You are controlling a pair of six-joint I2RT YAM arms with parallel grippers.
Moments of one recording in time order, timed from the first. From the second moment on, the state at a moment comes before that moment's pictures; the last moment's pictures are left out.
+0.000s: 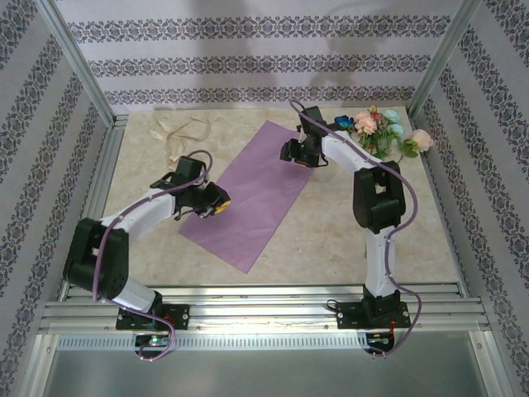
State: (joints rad) left arm -0.26 1.49 0.94 -0.45 0.44 -0.97; right arm 0.31 2.11 1.74 -0.72 -0.23 0.48
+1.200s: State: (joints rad) left arm -0.08 1.58 0.90 -0.73 0.37 -0.68; right arm 0.79 2.07 1.49 -0.75 -0.05 0.26
